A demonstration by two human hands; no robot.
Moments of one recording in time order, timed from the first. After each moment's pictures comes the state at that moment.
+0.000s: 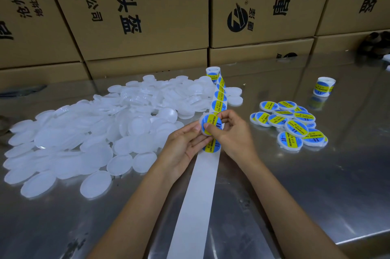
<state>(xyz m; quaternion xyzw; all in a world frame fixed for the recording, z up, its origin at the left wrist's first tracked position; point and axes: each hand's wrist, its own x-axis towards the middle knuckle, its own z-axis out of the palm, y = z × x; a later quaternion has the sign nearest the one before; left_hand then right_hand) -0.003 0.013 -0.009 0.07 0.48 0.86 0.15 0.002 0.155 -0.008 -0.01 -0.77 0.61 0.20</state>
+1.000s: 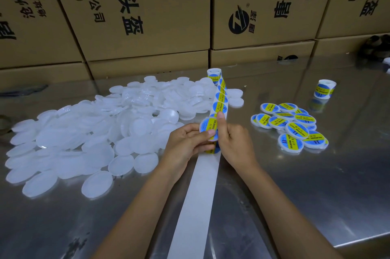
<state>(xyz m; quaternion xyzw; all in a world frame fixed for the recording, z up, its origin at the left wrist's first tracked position) 0.005 0.014 -0.004 0.06 0.60 0.79 0.10 0.005 0.154 -0.016 0.00 -0.86 0.45 0.24</state>
